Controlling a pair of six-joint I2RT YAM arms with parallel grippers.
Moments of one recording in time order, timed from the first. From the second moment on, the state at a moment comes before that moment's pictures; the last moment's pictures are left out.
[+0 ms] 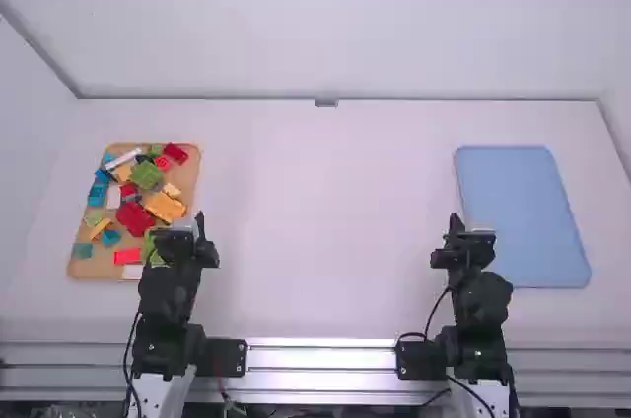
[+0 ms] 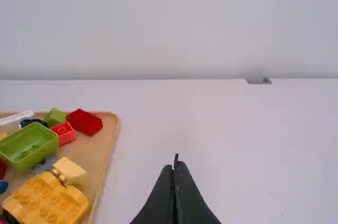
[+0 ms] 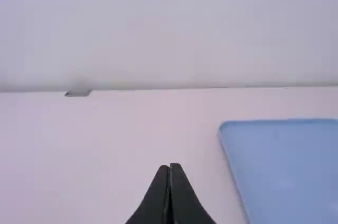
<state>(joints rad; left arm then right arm) 0.00 0.01 0.01 -0.10 -0.01 0.00 0.00 0.01 0.01 -0.10 -0.02 0.00</state>
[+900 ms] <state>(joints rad) -0.01 0.32 0.28 -0.22 -0.02 -0.12 0.14 0.53 0.48 -0.24 -0.11 -0.13</state>
